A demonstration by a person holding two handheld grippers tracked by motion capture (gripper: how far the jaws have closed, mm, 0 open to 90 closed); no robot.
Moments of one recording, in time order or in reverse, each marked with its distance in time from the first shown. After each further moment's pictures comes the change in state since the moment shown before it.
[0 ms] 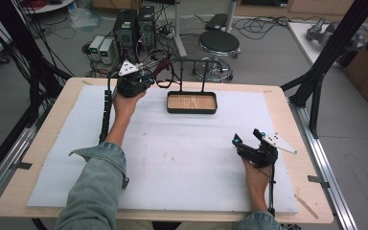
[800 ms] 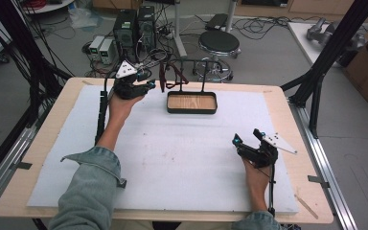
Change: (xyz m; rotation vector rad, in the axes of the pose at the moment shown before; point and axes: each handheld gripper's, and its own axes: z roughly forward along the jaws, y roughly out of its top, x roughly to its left) left arm -0.010 0.009 -0.026 -0.007 -0.040 0.072; right arm 0.000 0.000 0.000 -0.001 -0.002 0.004
